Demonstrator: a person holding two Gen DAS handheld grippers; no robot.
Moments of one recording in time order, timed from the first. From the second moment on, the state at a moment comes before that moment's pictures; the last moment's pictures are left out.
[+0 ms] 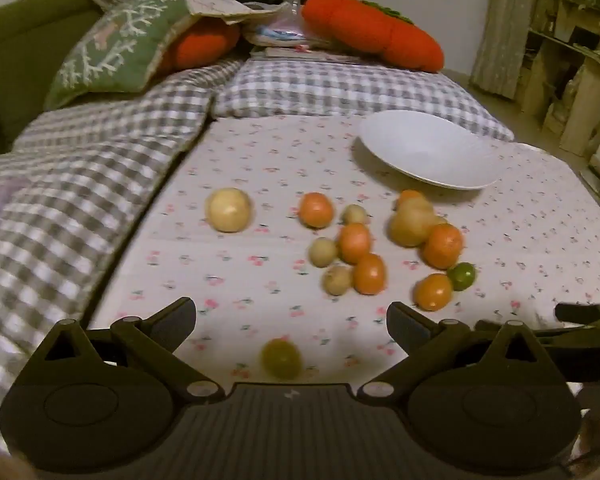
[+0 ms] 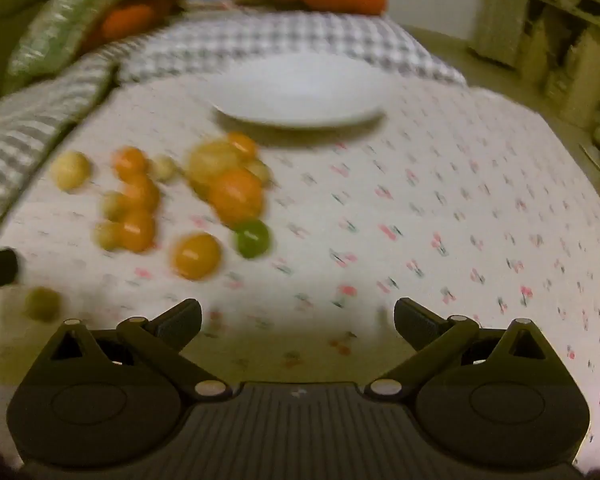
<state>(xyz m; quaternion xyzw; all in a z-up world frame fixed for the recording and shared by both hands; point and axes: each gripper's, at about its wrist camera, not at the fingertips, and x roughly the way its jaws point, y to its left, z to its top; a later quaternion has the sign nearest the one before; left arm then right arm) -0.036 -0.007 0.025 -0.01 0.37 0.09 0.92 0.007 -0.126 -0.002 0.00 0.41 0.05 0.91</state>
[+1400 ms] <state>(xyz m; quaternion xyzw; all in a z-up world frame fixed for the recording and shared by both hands) -0.028 0.025 0.049 -0.02 0.38 0.10 0.92 -0.012 -0.109 0.041 -0.04 0.31 0.09 0.94</state>
